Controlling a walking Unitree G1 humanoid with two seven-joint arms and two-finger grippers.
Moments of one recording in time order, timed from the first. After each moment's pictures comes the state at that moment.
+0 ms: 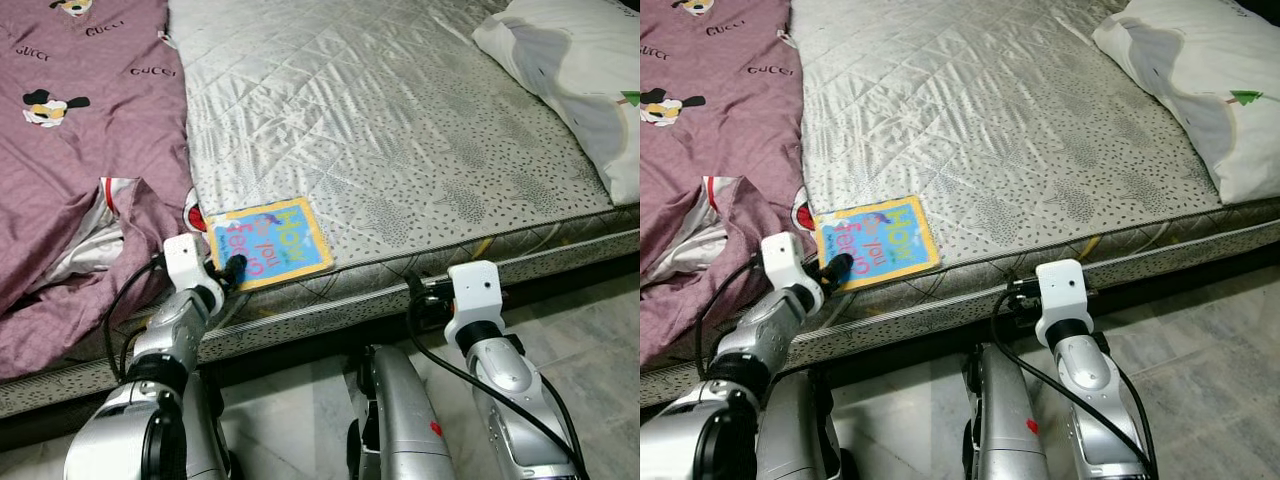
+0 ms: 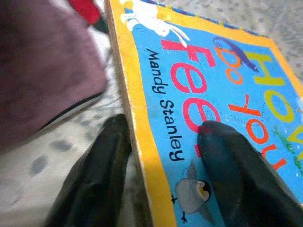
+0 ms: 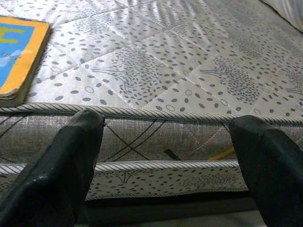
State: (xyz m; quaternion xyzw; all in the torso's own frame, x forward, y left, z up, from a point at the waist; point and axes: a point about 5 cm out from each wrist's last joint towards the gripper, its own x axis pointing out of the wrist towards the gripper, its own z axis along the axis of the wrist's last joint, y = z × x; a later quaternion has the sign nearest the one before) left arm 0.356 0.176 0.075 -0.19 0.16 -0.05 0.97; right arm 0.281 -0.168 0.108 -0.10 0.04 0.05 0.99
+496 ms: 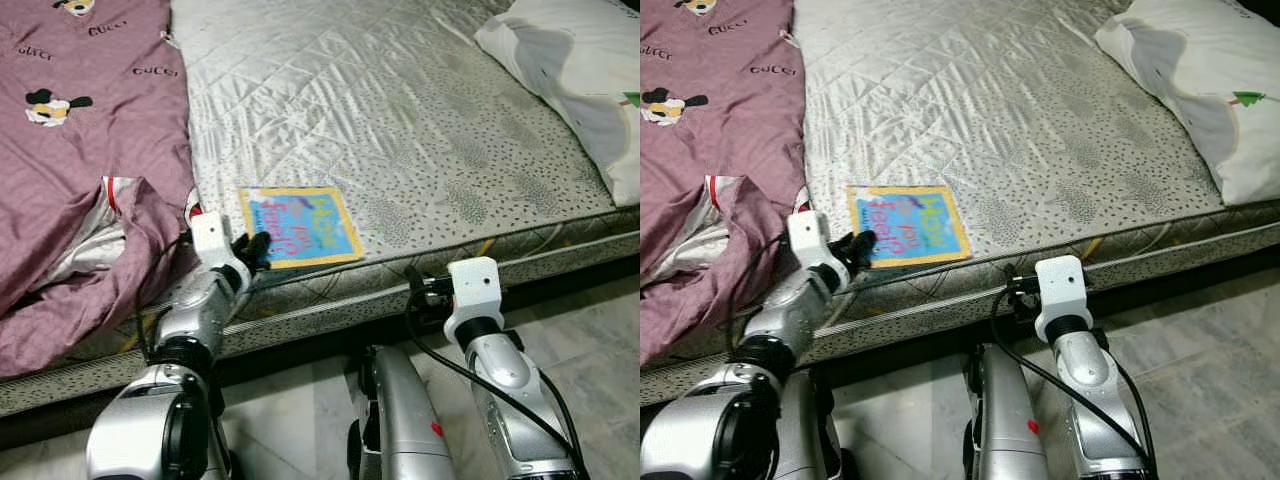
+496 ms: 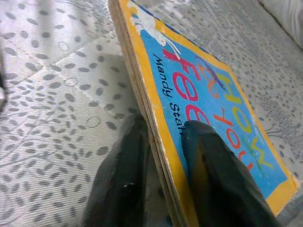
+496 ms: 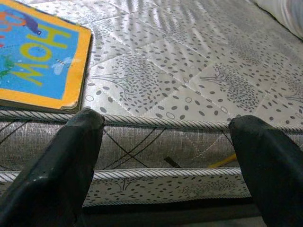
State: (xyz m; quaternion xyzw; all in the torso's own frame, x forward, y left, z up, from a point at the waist) left arm 0.369 0.139 0.096 -0.19 0.11 -0.11 0.97; right arm 0.284 -0.168 0.110 -0.11 0.03 0.05 0.99
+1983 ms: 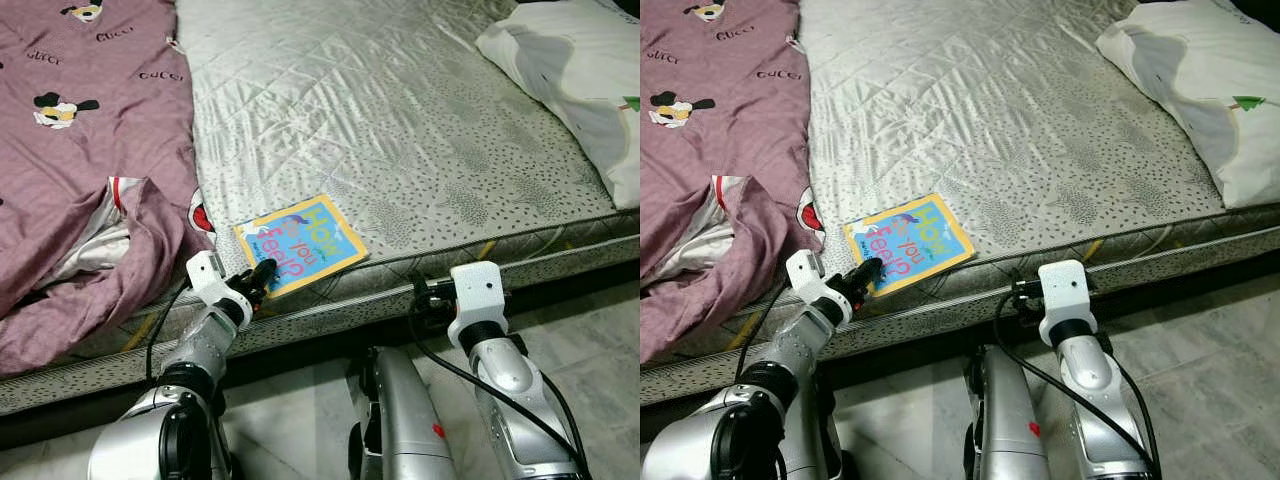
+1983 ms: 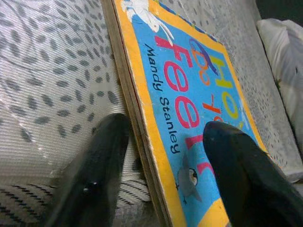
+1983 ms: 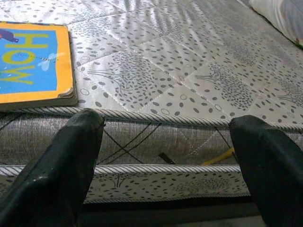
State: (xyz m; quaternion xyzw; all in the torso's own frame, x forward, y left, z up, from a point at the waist) left arm 0.343 0.139 0.053 -0.37 0.16 -0.10 0.91; right arm 0.281 -0.174 0.105 -0.12 0.03 0.04 0.99
